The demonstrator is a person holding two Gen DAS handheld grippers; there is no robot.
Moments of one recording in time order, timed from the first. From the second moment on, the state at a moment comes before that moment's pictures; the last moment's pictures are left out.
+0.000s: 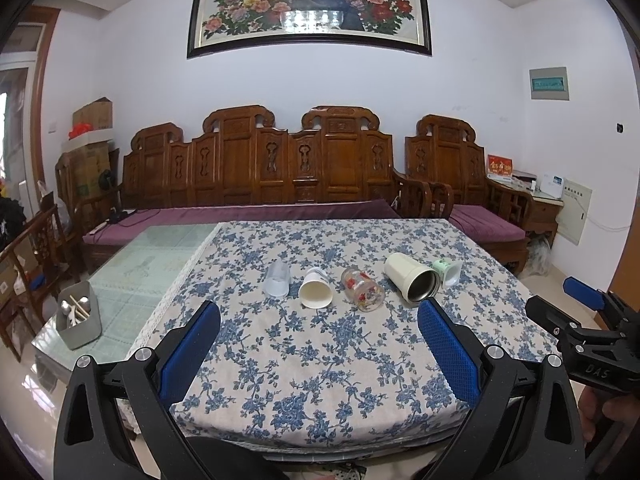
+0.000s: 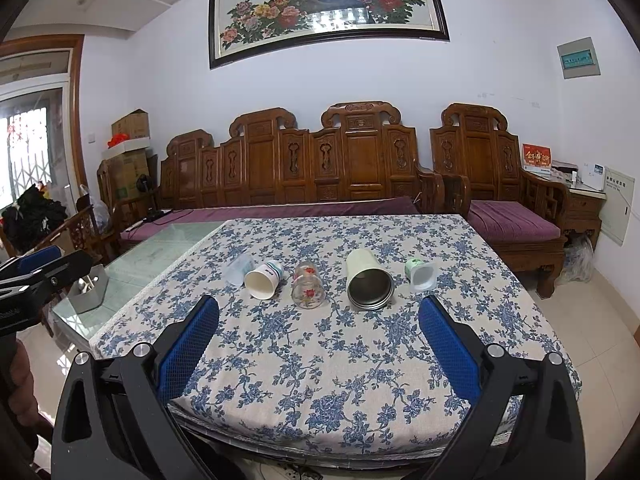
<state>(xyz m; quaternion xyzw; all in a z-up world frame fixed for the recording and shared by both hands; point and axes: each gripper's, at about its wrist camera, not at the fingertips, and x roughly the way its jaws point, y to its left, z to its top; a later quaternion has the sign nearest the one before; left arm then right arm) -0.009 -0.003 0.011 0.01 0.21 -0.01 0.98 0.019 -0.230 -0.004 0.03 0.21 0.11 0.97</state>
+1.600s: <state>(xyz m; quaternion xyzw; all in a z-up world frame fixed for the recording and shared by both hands) 0.002 0.006 -0.002 0.01 0.23 0.00 0.97 0.025 -0.221 -0.013 0.04 0.23 0.13 0.97</state>
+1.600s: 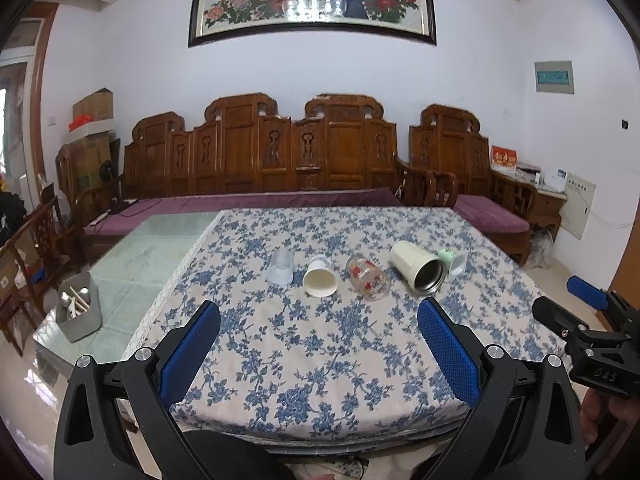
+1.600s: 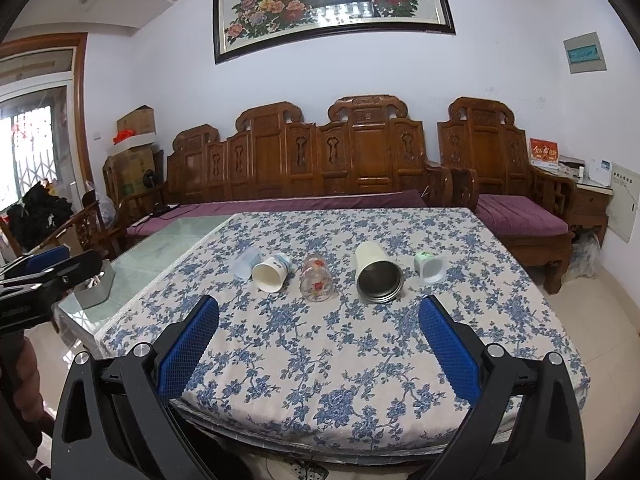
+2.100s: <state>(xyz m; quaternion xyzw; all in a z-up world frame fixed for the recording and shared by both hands) 0.067 0.030 -0.054 0.03 0.32 -0.01 0.95 0.096 -0.189 -0.064 0.01 0.28 0.17 0.95</state>
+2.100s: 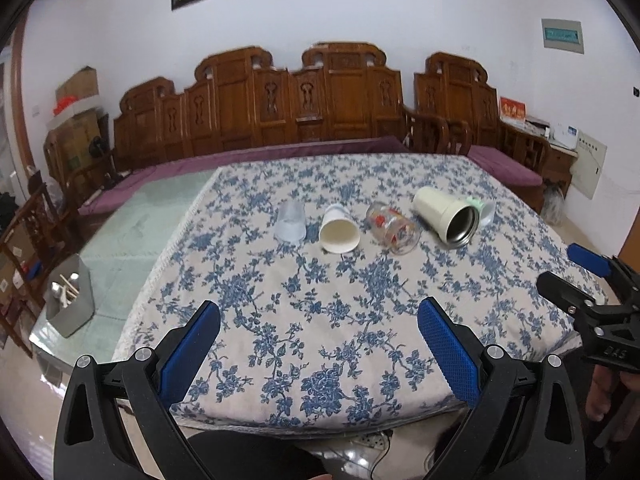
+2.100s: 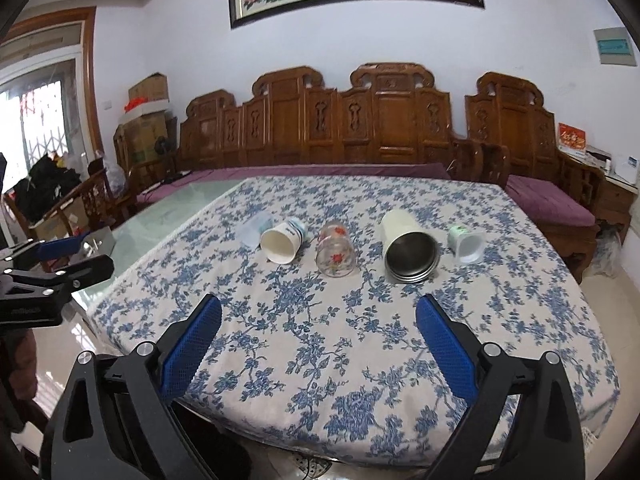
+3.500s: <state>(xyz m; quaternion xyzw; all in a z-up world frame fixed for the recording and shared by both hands) 0.388 0.090 -0.144 0.00 0.47 0.01 0.88 0.284 -0.118 -0.141 -0.02 0.34 0.26 0.90</state>
